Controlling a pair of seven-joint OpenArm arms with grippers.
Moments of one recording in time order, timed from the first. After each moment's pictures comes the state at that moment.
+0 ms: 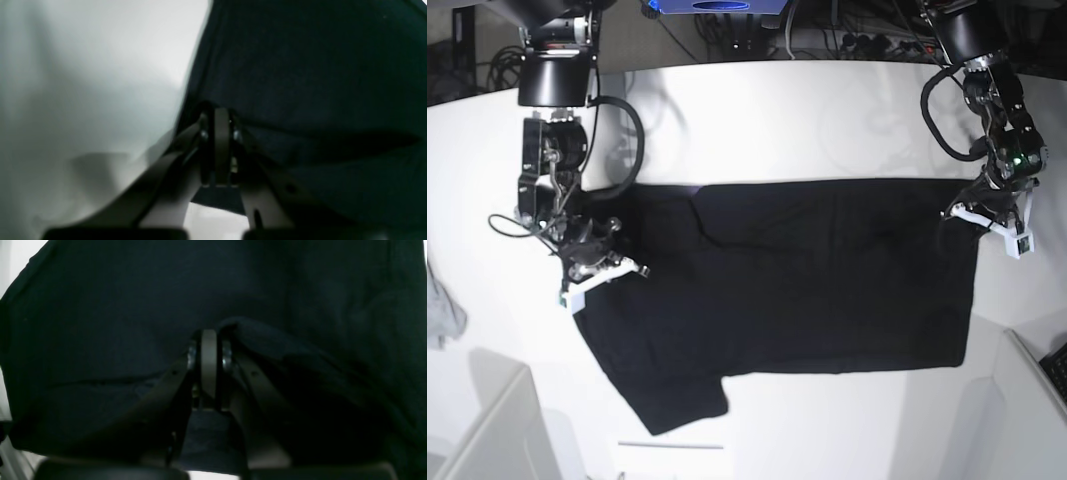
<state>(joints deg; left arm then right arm) 4.9 -14.7 -28.4 90.5 -17.6 -6.0 49.0 8.8 7.2 4.7 82.4 31.7 -5.7 -52.4</state>
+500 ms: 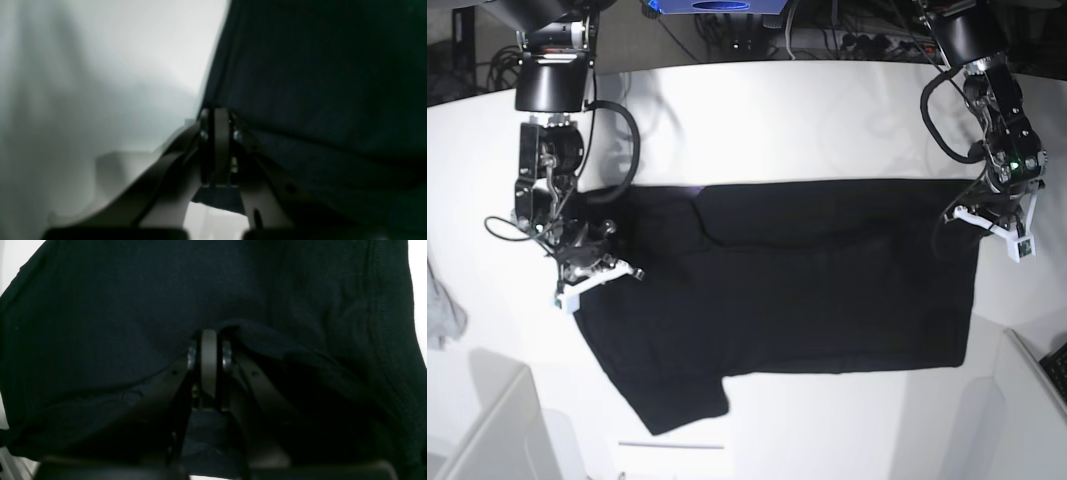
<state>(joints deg) 3.4 -14.5 -28.6 90.5 -14.8 -6.0 49.0 9.5 7.3 5.2 80.8 31.3 -5.8 -52.2</state>
